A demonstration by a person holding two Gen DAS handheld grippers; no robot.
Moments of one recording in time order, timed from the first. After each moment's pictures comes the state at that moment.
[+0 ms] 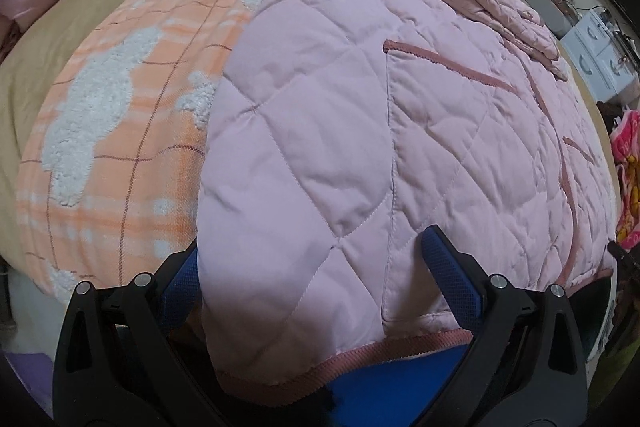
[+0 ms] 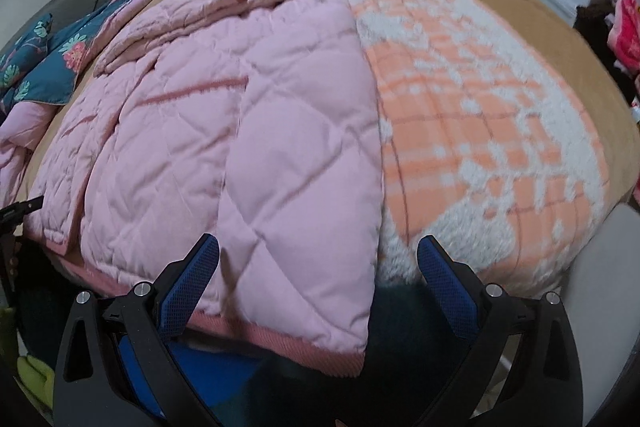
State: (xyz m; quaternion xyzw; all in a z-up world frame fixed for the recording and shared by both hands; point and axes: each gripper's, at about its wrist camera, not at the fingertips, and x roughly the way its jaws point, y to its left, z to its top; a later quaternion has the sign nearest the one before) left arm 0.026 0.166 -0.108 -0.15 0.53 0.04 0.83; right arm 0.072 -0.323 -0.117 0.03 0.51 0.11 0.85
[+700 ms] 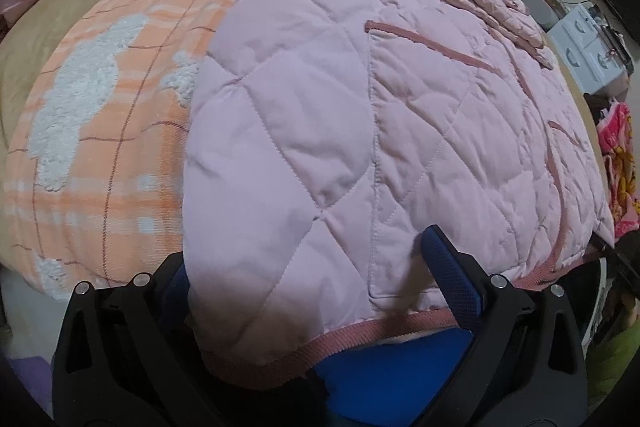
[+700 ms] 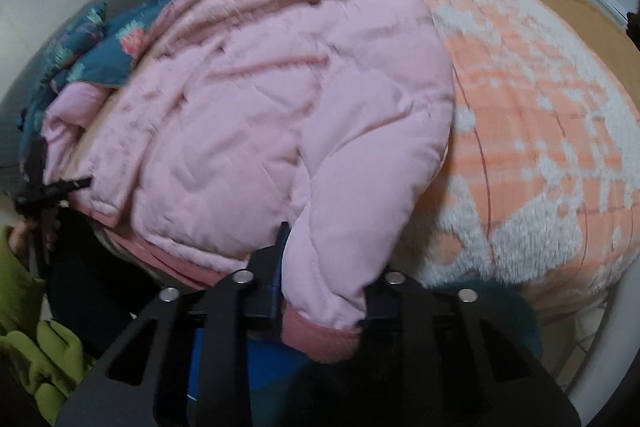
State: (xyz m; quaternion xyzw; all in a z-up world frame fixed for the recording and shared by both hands) left arm 0.016 0.160 -0.111 -0.16 0.54 0.00 0.83; right arm 0.058 -0.304 -0.110 0.06 0.48 0.23 0.84
